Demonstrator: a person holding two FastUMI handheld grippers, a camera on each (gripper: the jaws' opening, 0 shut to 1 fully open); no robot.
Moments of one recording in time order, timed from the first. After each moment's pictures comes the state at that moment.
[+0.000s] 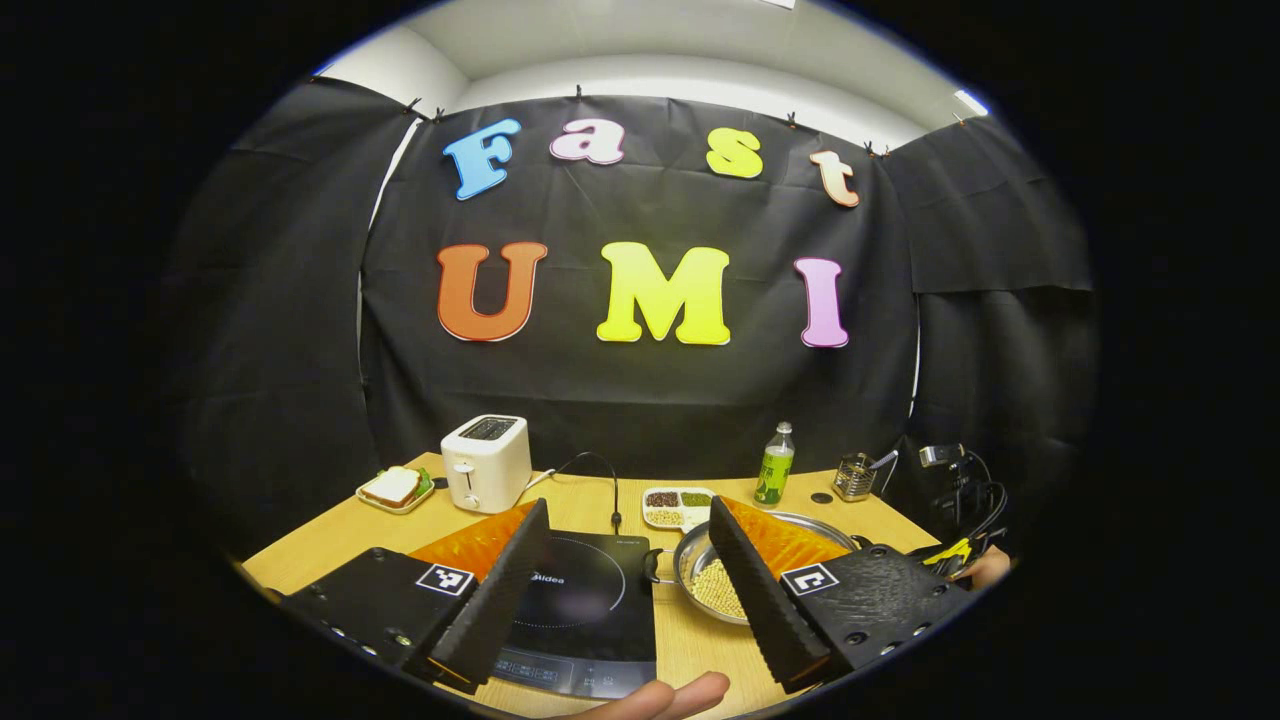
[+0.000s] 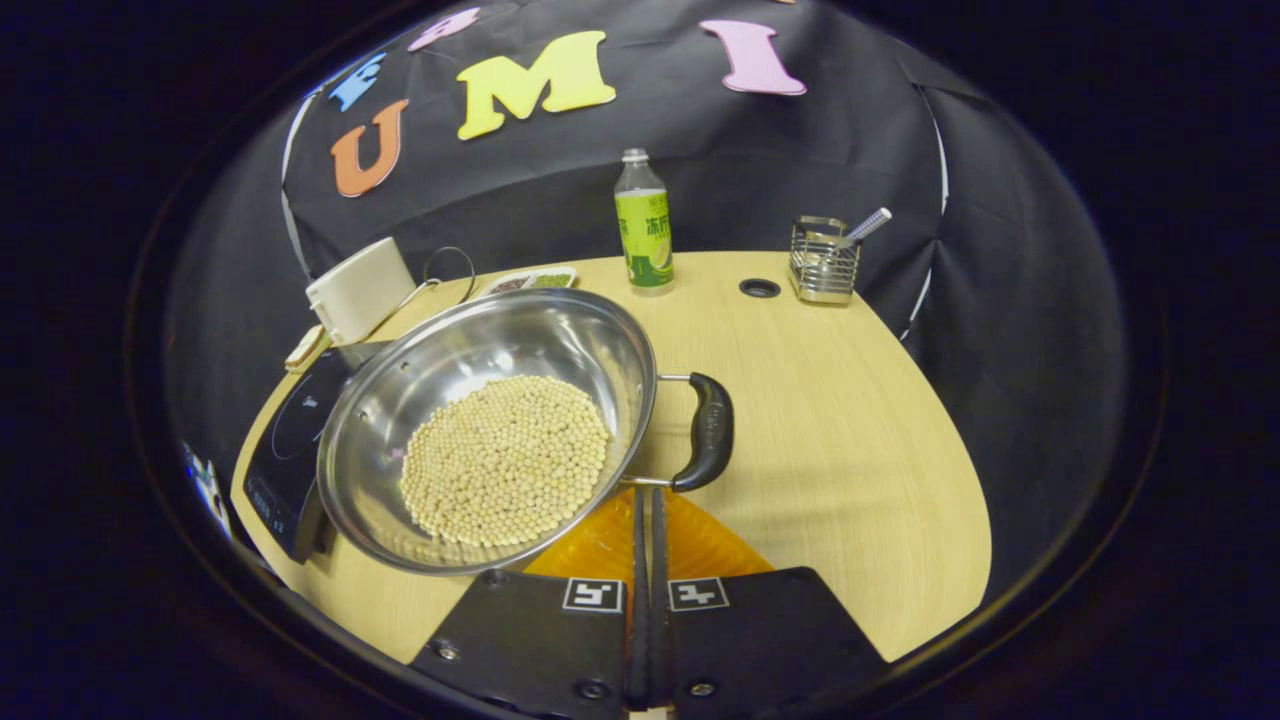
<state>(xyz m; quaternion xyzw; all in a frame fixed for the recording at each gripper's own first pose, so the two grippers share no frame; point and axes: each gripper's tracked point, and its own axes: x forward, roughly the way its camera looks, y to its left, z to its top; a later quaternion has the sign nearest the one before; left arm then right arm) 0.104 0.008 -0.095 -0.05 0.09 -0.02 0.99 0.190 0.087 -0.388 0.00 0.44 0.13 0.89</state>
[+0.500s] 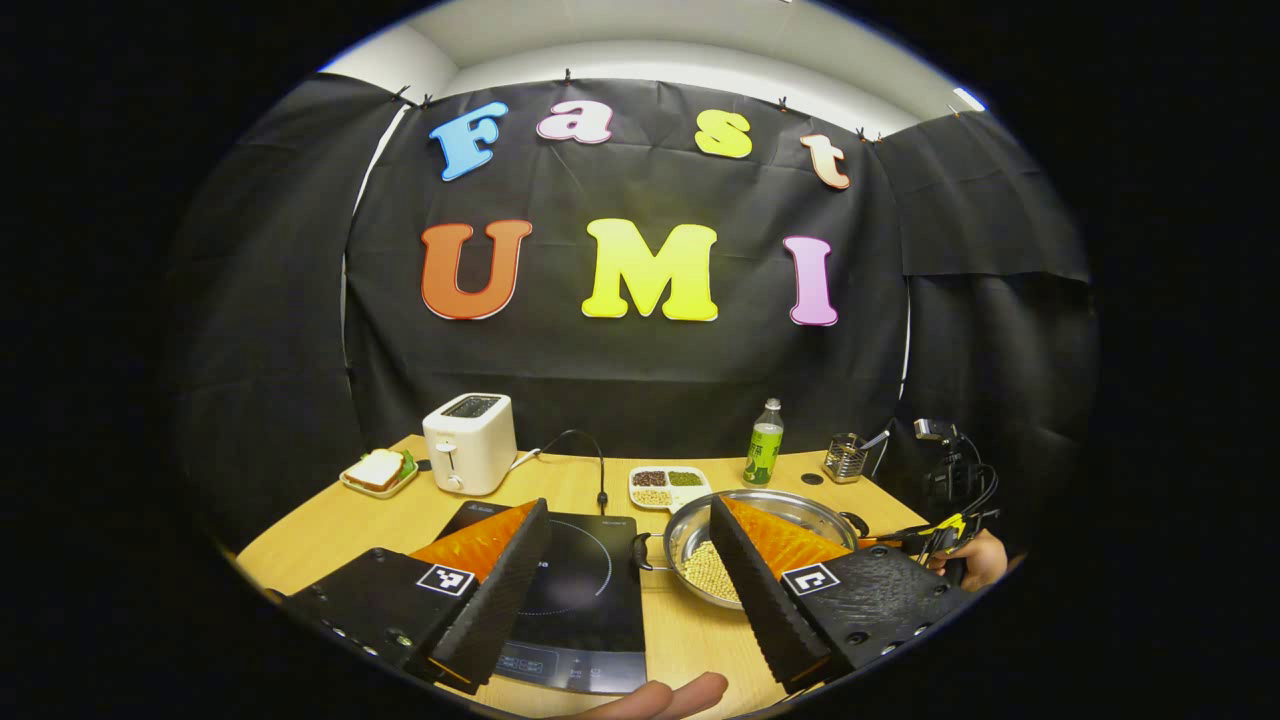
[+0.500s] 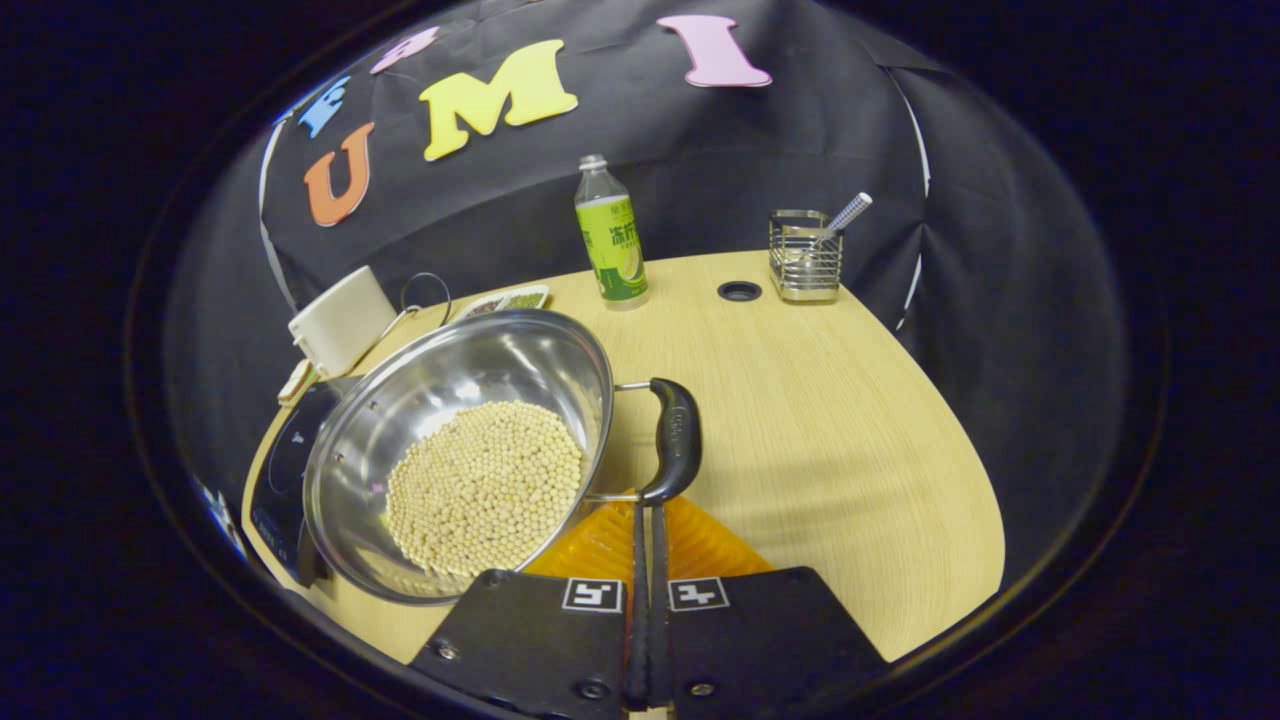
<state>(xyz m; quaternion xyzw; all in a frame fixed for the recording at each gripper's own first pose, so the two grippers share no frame) 0.106 -0.008 -0.119 -0.06 0.13 -0.04 0.99 0.226 0.070 -0.390 0.04 0.42 0.11 0.90</state>
